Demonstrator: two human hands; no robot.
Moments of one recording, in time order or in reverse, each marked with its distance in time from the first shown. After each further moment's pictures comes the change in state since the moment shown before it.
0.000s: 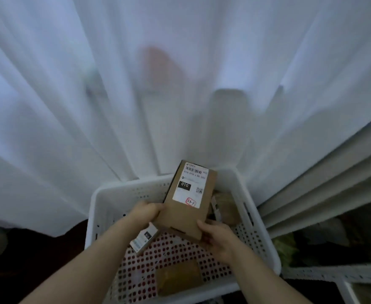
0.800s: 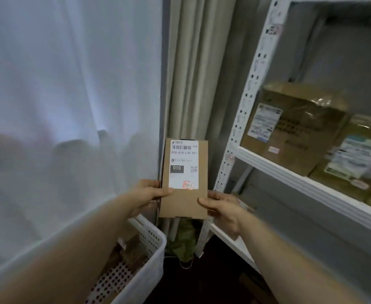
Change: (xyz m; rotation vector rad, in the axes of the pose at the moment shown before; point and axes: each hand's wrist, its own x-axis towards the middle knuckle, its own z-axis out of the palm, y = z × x) left_hand -0.273 0.077 0.203 0.204 -0.724 0.574; right_hand -0.326 0.066 -0.207 0.205 0.389 -0.728
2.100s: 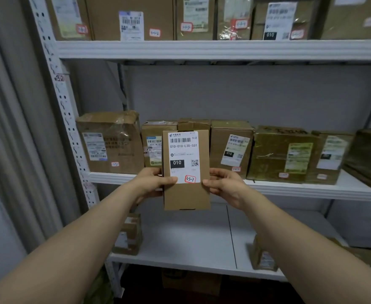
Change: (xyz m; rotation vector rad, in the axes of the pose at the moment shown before) left_hand -0.092 0.081 0.385 0.319 -0.564 0.276; right_hand -0.309 -0.041 -0.288 0.174 0.599 -0.364
